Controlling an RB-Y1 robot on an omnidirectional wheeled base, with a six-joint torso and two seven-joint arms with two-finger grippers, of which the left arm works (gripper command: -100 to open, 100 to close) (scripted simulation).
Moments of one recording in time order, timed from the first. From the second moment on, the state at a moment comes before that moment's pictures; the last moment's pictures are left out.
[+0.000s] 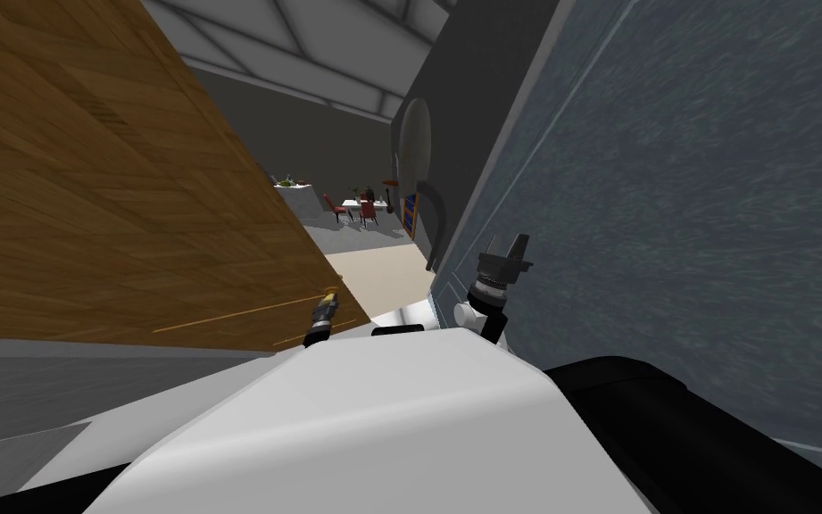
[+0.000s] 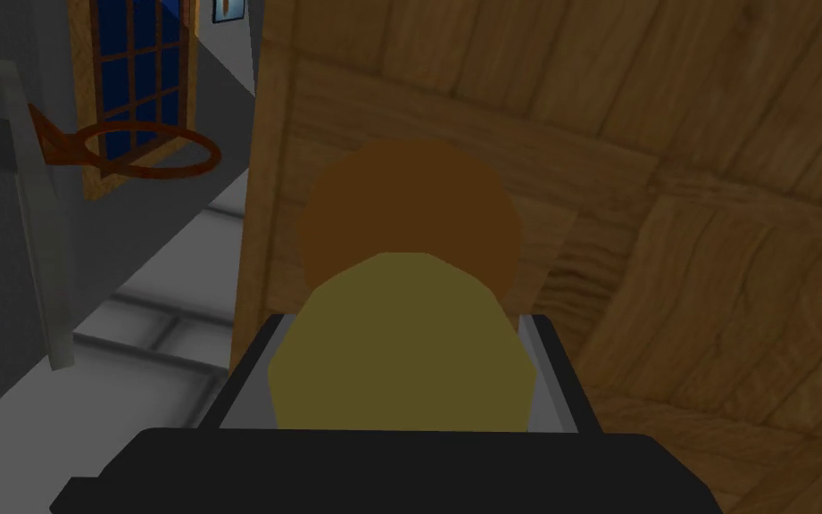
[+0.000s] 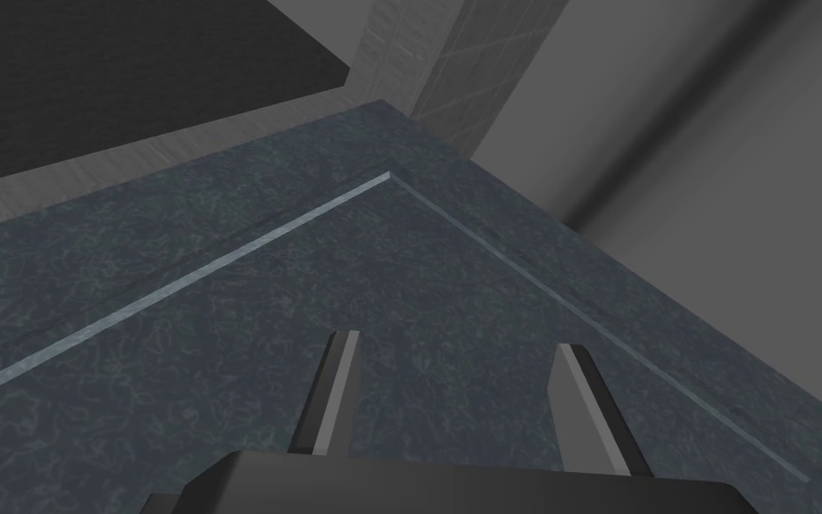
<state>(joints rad) 0.15 0.14 0.34 -0.87 -0.18 -0.84 -0.98</state>
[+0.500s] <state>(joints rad) 0.14 0.16 0.32 -0.86 -0.14 -0.84 -0.86</state>
